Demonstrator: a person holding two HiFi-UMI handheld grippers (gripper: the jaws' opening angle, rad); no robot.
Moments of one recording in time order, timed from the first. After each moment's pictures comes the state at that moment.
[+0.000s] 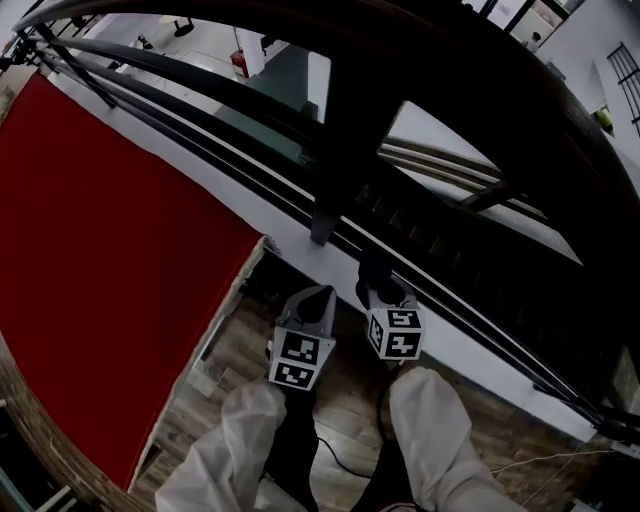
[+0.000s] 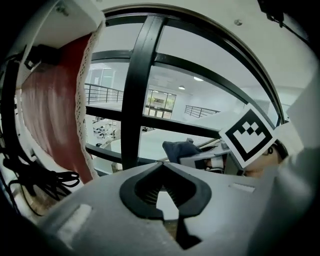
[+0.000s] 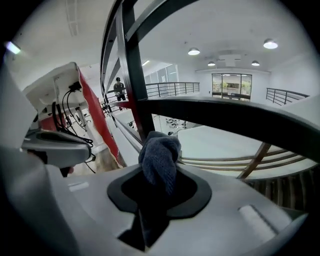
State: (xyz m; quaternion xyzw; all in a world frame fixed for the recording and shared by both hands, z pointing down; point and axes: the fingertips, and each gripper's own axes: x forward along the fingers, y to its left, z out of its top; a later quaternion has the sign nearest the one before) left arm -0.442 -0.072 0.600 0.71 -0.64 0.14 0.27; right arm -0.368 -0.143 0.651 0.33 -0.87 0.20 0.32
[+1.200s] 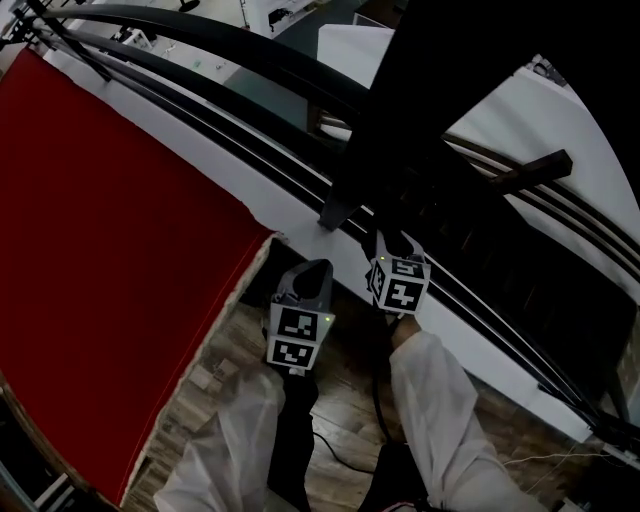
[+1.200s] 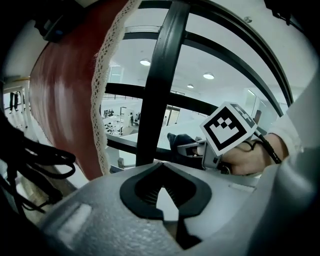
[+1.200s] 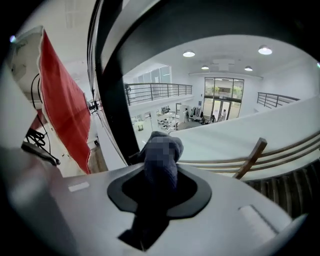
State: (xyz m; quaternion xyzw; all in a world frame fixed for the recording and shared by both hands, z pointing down) left arm -0.495 -0.090 0.669 0.67 -0.67 0.14 0.29; right arm -0.423 -0.217 0.721 0.37 -0.85 0.18 0.32
